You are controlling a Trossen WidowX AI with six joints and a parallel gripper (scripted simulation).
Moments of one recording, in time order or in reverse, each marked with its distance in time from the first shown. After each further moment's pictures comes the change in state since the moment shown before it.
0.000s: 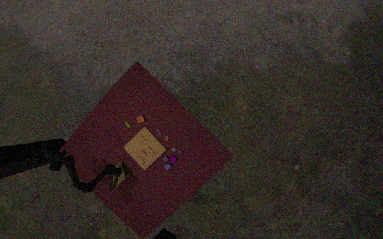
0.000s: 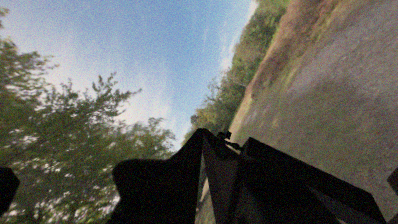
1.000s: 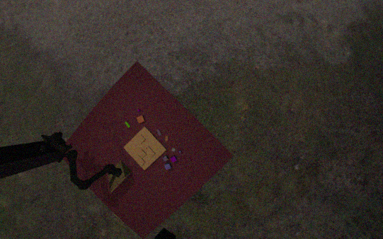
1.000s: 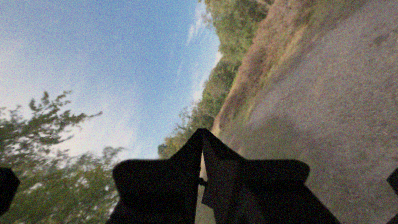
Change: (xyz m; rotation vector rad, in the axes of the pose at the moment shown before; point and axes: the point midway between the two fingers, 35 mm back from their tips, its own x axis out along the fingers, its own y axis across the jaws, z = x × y) arm -0.018 -0.087 0.070 -0.144 -0.251 -0.218
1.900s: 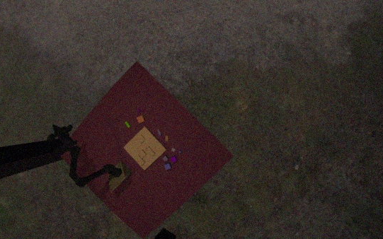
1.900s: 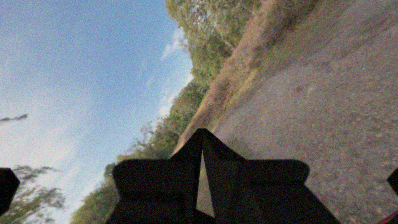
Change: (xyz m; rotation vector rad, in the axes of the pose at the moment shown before) arm -0.011 -0.075 0.056 -0.212 -0.153 -0.230
